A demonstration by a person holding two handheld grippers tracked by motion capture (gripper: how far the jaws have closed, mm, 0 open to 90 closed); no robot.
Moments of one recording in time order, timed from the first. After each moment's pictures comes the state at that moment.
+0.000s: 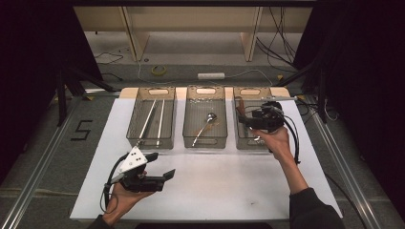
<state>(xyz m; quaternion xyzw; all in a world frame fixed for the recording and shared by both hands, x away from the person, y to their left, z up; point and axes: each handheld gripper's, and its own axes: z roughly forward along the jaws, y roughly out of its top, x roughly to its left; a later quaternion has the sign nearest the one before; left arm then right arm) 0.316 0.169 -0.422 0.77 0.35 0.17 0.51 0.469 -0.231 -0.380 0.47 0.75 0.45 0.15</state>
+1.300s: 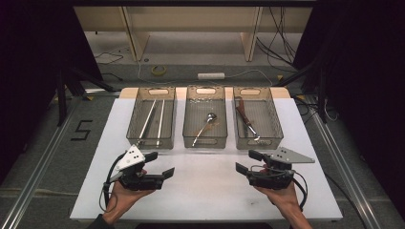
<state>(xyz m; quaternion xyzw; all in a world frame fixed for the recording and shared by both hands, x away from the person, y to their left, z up) 0.318 0.173 -0.421 0.76 0.36 0.15 0.52 0.318 -0.231 -0.414 0.36 0.74 0.55 0.14</state>
